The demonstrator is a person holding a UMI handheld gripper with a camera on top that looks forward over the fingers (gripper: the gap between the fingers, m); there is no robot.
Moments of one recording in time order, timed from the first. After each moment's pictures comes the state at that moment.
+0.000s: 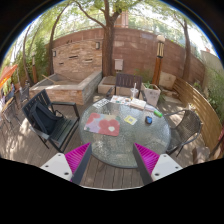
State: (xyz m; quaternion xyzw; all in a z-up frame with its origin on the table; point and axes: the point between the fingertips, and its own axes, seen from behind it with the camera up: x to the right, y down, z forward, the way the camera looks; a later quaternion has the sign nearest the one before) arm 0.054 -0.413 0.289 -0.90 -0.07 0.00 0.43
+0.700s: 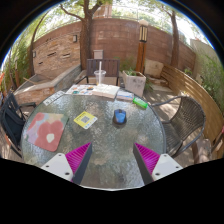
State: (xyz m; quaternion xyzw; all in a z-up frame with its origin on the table) arm 0.289 -0.156 0.086 -0.91 0.00 -0.03 0.41
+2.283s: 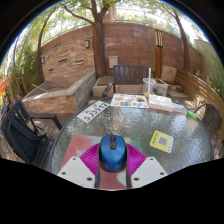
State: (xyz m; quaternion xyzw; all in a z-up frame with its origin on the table) arm -0.010 -0.028 0.058 -0.89 -0.02 0.03 0.45
